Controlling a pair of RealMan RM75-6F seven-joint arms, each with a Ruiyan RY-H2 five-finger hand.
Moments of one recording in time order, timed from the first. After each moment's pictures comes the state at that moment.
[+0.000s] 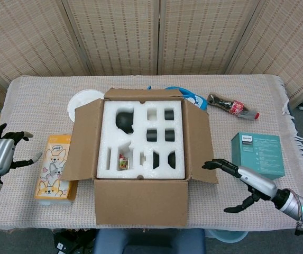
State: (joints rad) left arm -0.40 -0.99 -0.16 -1.72 1.20 1.22 0.09; right arm 0.67 -0.84 -0.34 -1.60 -1.96 1.49 1.20
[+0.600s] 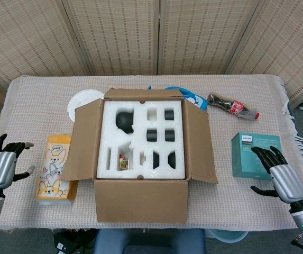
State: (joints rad) left arm -0.31 -1.07 -0.10 -1.71 1.32 1.38 0.15; right arm 0.28 -1.05 -0.15 -1.59 -1.53 1.49 0.23
